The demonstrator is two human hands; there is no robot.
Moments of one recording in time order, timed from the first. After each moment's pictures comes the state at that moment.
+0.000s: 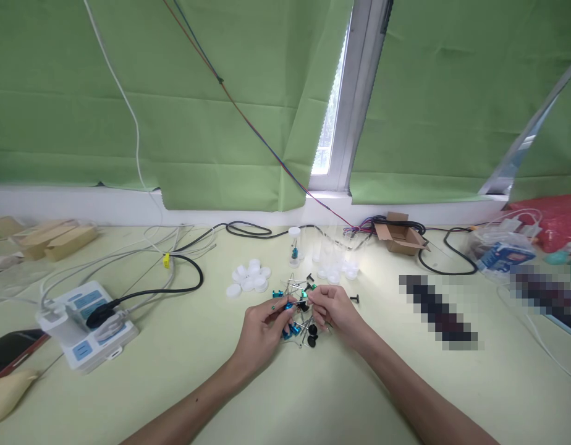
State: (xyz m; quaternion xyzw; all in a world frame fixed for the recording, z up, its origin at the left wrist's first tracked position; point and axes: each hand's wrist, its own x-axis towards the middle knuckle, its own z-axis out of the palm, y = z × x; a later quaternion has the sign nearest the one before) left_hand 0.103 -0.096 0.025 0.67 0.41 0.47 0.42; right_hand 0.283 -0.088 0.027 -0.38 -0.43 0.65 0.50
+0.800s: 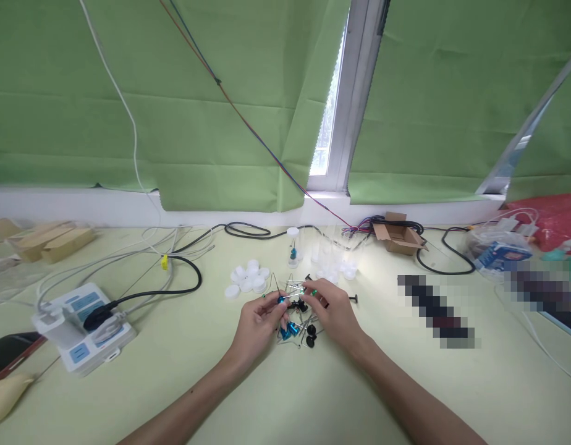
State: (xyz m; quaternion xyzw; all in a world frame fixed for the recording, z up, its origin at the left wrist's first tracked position) left_hand 0.100 -0.084 0.022 0.58 0.41 0.46 0.52; right_hand 0.285 -0.094 0.027 -0.44 -0.72 0.18 0.51
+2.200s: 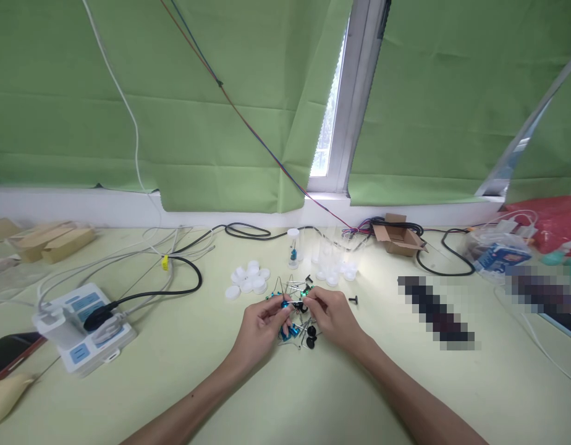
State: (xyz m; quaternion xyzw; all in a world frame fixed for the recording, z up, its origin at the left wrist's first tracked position) left_hand 0.104 -0.090 0.031 0.59 0.41 0.45 0.53; right_hand 0.286 -0.095 0.027 -0.44 -0.72 0.24 0.47
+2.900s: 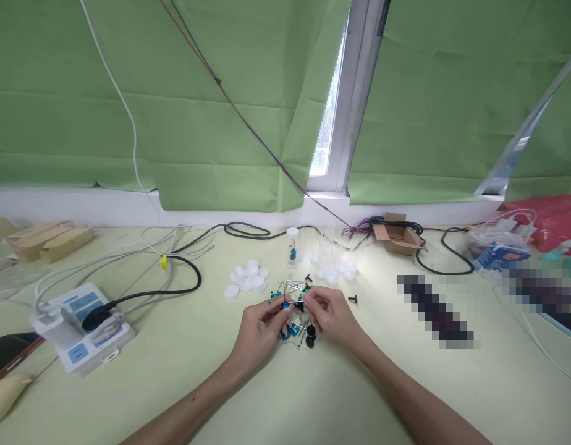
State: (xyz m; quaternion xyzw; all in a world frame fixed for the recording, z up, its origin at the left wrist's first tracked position) left_hand 0.100 -0.089 0.016 0.66 0.42 0.45 0.43; right_hand 0.282 -0.099 0.034 -0.44 -0.64 0.42 0.47
